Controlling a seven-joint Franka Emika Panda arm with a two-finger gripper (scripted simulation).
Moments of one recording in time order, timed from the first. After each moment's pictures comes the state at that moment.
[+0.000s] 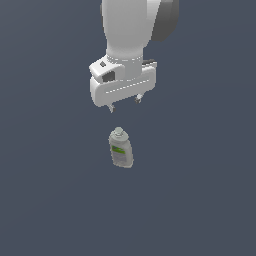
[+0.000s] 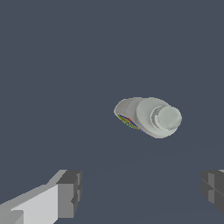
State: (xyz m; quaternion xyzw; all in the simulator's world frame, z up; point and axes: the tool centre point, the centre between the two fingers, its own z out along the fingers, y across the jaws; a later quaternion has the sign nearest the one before) arm -0.028 -0.009 0.315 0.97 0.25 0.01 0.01
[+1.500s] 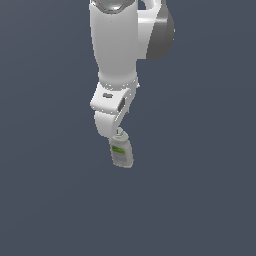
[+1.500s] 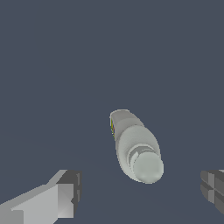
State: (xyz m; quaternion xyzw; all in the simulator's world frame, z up) arm 0.020 -0.024 0.286 0.82 0.57 0.00 0.00
